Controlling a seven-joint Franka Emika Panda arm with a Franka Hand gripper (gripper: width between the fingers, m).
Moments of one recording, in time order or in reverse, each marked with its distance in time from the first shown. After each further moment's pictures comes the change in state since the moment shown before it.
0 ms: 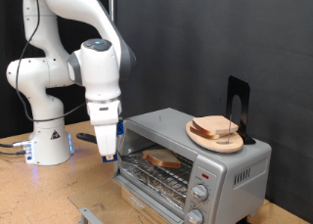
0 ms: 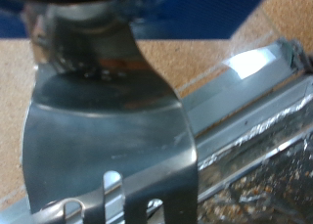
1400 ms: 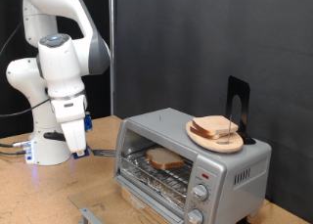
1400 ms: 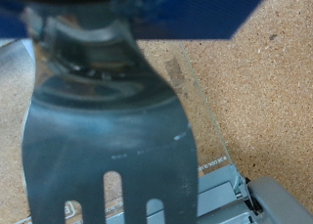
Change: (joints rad) arm -0.059 -0.140 -0.145 -0.109 0.055 -0.069 -0.390
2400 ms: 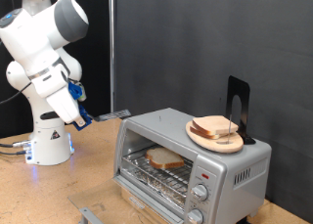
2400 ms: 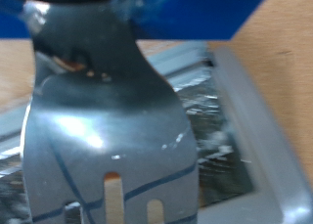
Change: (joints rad) arm 0.009 -0.143 -0.135 0.066 0.296 -0.296 -0.260
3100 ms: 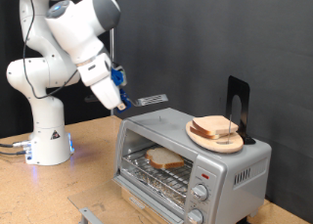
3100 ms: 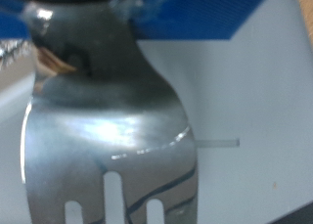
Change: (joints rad) arm 0.088 -0.086 0.242 -0.031 0.190 0.087 0.379
